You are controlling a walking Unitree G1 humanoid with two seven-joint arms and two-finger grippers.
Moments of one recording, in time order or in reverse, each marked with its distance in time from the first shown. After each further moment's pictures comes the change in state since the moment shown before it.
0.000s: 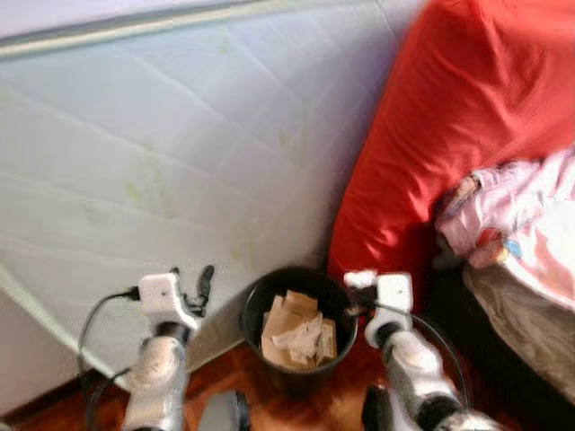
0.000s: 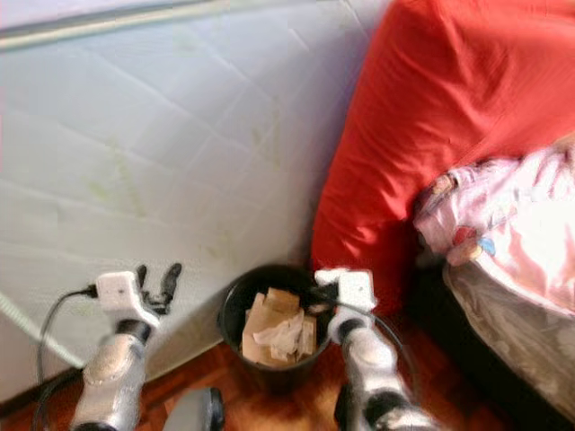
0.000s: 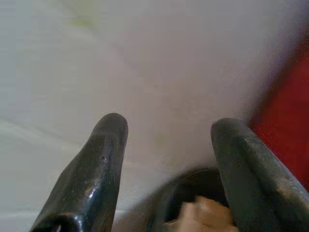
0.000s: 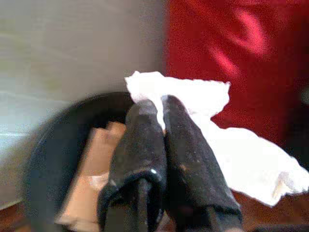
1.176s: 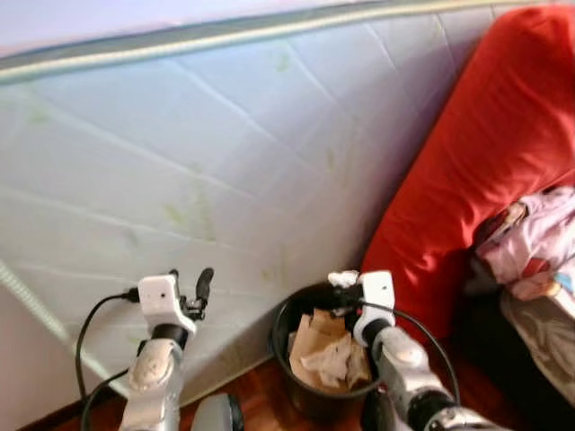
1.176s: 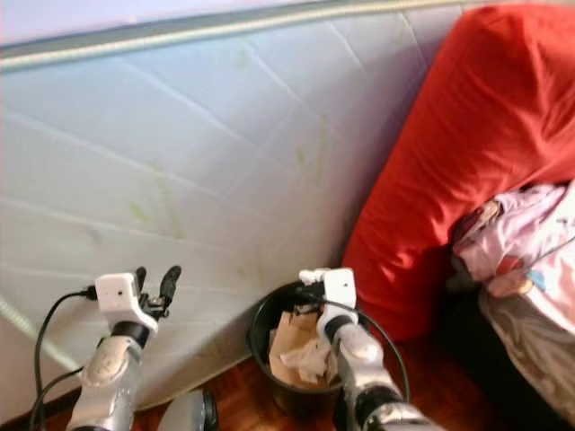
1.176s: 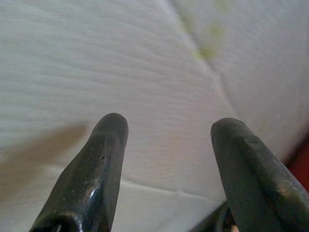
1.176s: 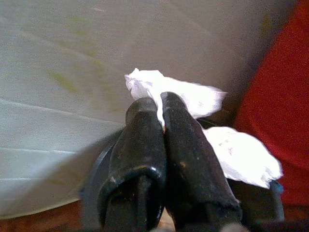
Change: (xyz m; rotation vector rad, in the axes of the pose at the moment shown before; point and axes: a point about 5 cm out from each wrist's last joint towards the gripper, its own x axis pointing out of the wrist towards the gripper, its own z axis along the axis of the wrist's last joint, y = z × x) left arm -0.006 0.014 0.000 0.025 0.016 0.036; right arm 0.008 0.027 0.004 -0.024 0.021 0.123
